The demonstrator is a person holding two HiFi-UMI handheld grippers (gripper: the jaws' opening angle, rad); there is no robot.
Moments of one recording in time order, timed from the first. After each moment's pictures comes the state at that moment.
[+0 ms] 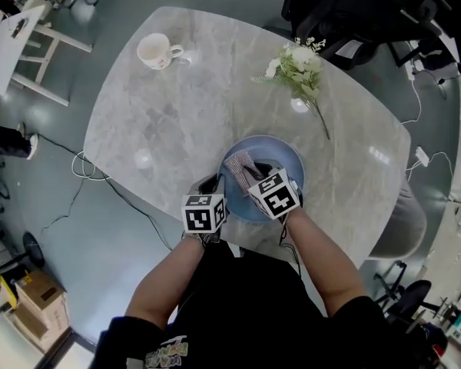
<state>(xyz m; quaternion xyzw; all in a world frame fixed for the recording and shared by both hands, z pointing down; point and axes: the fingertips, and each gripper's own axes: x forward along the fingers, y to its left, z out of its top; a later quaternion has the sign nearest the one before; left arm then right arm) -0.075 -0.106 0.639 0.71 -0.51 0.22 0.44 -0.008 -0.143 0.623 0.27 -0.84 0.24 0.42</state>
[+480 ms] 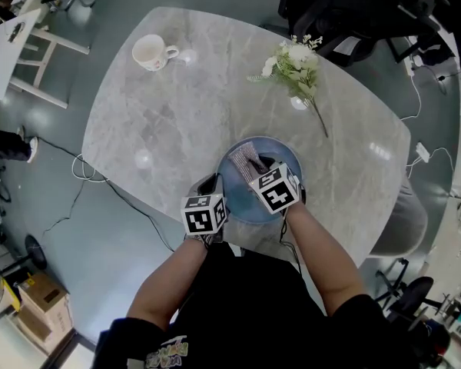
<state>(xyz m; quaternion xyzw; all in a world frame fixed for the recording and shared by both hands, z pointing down) -0.075 -0.110 0.637 0.69 -0.54 0.21 0.44 0.012 -0.161 0.631 0.29 -0.82 0.21 0.45</state>
